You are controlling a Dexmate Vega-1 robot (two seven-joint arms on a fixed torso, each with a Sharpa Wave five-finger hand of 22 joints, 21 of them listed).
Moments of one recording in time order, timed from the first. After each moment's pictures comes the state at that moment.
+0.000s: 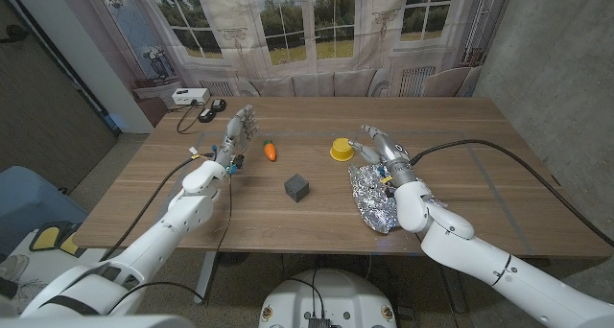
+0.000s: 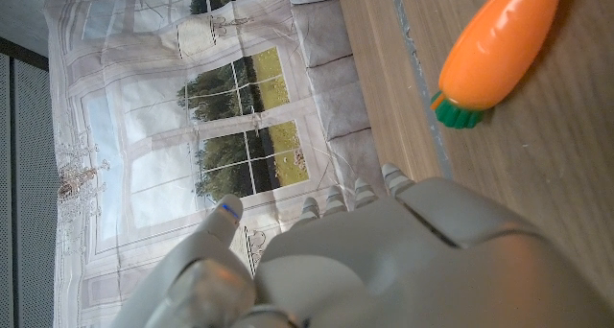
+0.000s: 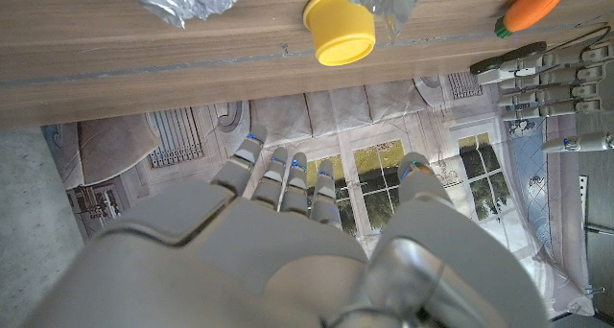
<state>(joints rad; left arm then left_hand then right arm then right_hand) 0.80 0.48 0.37 -1.15 -0.69 -0.37 -0.17 0.04 0.05 0.53 0.09 0.19 -0.18 -0.06 0.20 0.17 -0.17 0.05 0.24 0.20 -0.17 0.12 0.21 0.18 -0.17 0.18 0.24 0.20 -1.02 -0.73 -0.69 -2.03 -0.40 -0.52 -0.42 0.33 0.02 0.37 -0.17 0.19 0.19 -0.02 0.22 0.19 0.17 0.05 0.24 0.20 0.14 0.02 0.24 0.19 0.24 0.13 0.23 0.18</state>
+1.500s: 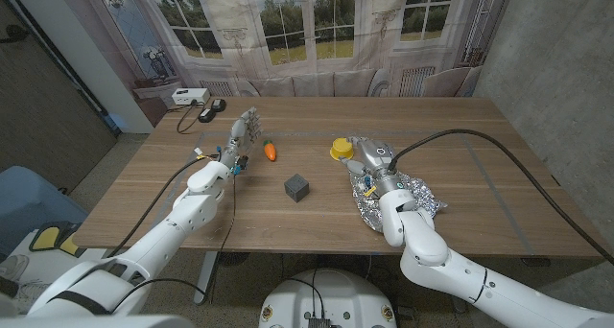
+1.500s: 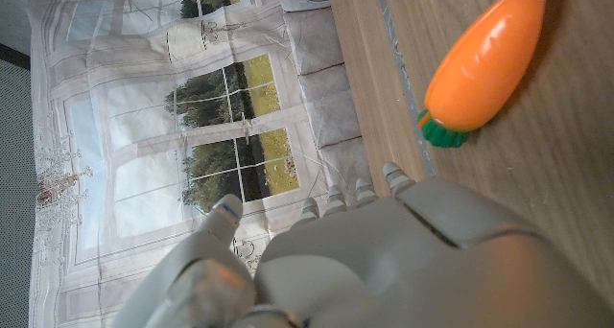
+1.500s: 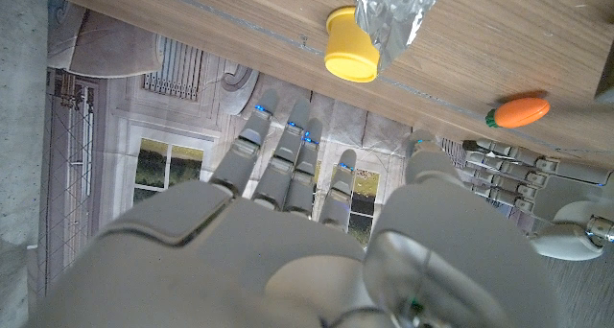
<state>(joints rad) 0.77 0.46 0.39 -1.11 -0.68 -0.34 -0.17 0.04 0.05 0.52 0.08 0.19 -0.17 -0.07 0.20 0.17 -0.17 0.06 0.24 0.20 -0.17 0.13 0.20 0.18 -0.17 0.19 0.24 0.20 -0.96 -0.68 -0.89 -2.06 -0.96 -0.81 -0.15 0.53 -0.02 0.26 -0.14 0.29 0.31 -0.21 0.24 0.22 0.41 0.05 0.40 0.32 0.50 -0.04 0.45 0.44 0.52 0.14 0.30 0.20</state>
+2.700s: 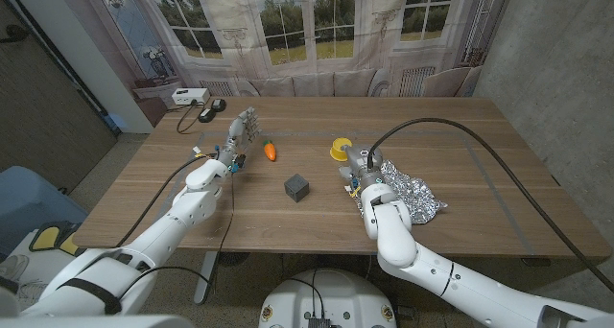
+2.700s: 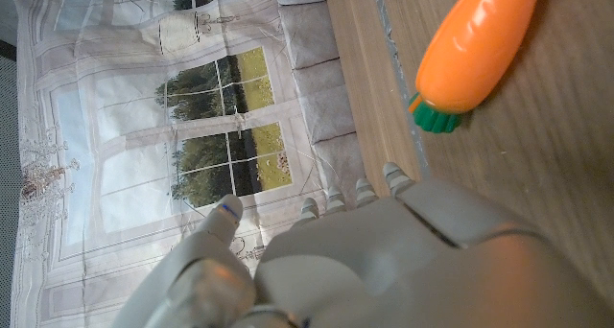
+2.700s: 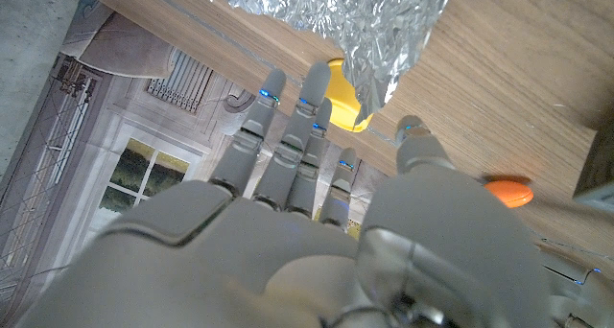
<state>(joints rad) 0.71 0.44 0.38 -1.00 -0.69 -0.36 -0.23 0.04 0.05 0.52 0.08 0.19 -0.17 -0.07 0.19 0.17 -0.17 0.06 0.23 0.20 -0.17 0.13 0.19 0.18 -0.17 0.19 0.24 0.20 -0.90 -0.53 -0.95 -1.92 -1.33 -0.86 0.21 0.70 0.01 0.27 -0.17 0.32 0.37 -0.13 0.23 0.22 0.63 0.01 0.51 0.33 0.84 -0.10 0.62 0.55 0.68 0.08 0.36 0.20</state>
